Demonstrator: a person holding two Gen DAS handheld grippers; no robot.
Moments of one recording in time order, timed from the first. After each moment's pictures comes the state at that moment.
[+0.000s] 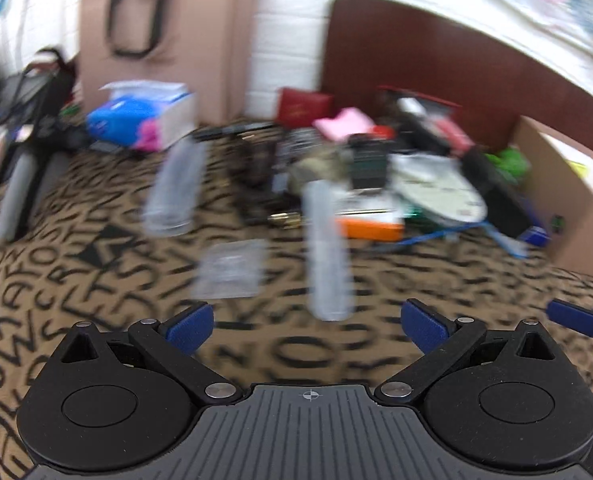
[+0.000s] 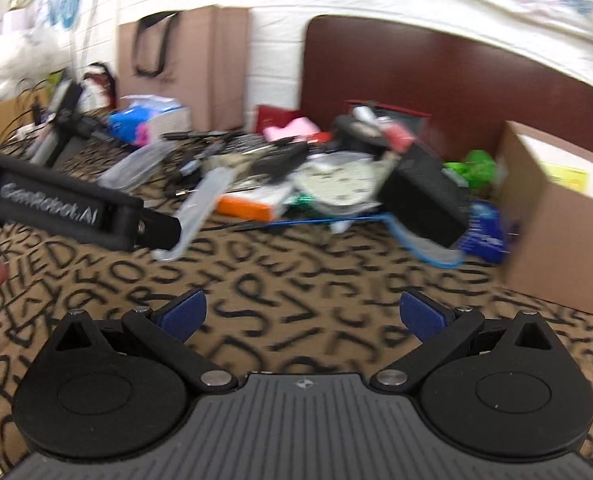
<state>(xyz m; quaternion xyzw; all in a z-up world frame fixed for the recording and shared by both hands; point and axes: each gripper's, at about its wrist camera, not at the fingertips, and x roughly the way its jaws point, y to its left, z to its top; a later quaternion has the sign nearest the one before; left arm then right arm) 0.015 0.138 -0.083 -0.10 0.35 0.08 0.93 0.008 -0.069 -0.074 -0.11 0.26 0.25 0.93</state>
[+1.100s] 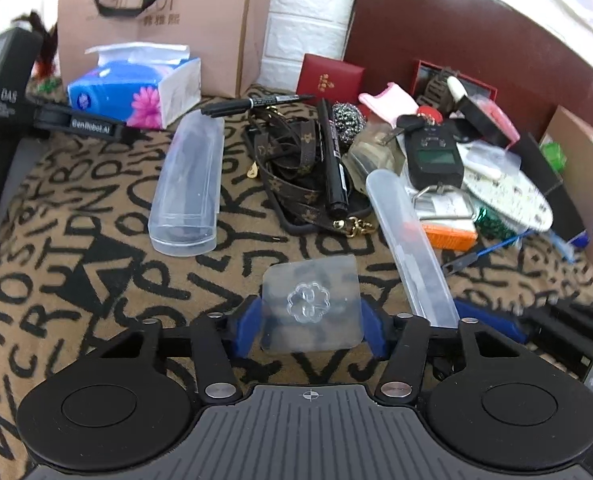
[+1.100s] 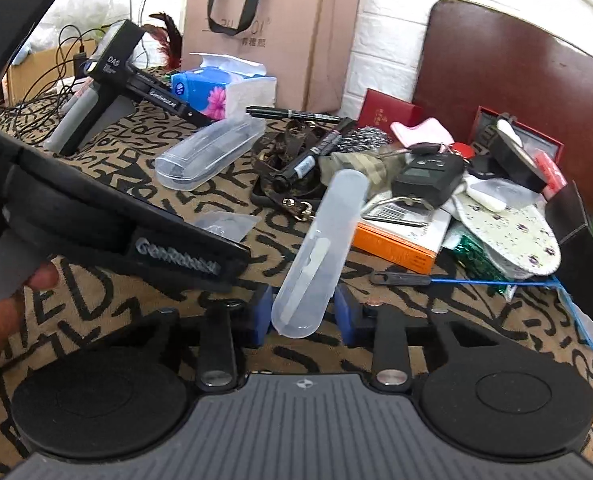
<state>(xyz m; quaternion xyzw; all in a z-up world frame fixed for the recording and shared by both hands) 0.069 0.202 -0.113 -0.11 0.38 0.04 0.92 0.052 0.040 -0.098 -0.16 0.27 0.31 0.90</state>
